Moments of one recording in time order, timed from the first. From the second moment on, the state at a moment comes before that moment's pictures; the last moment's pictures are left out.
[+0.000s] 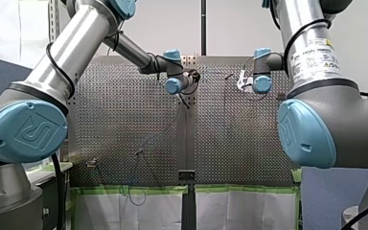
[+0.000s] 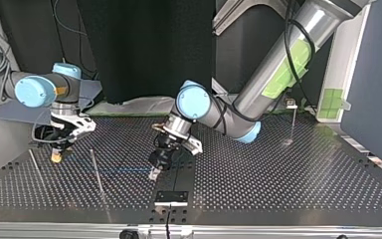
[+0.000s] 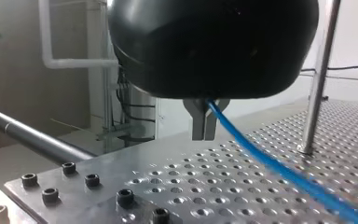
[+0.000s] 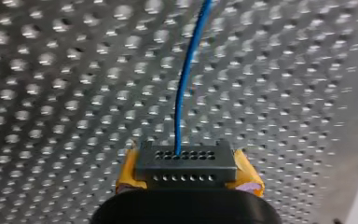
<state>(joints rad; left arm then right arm) -0.50 -2.12 -1.27 -2.55 -1.58 -2.17 1.82 -1.10 1.43 -0.41 1.68 1.75</state>
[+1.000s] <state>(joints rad) -0.54 -2.17 -1.18 -2.81 -1.77 -1.90 1.83 -1.01 1.52 -0.49 1.67 1.75</state>
